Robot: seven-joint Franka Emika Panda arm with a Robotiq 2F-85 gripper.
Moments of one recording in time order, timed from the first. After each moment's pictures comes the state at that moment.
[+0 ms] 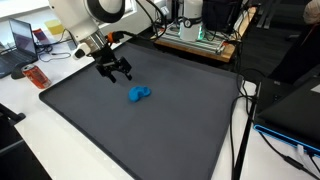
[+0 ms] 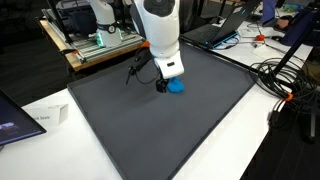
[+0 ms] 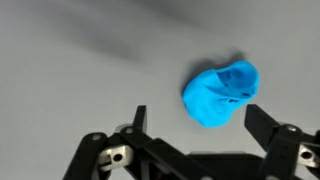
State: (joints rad) arm -0.26 0.63 0.13 -1.74 0.24 2.19 -0.65
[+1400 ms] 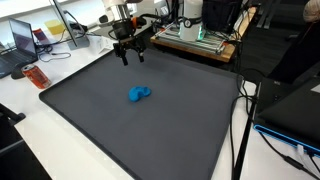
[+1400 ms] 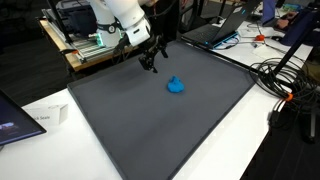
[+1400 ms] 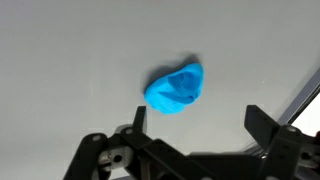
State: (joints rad) arm -0.27 0.21 0.14 -2.32 0.84 2.59 -1.06
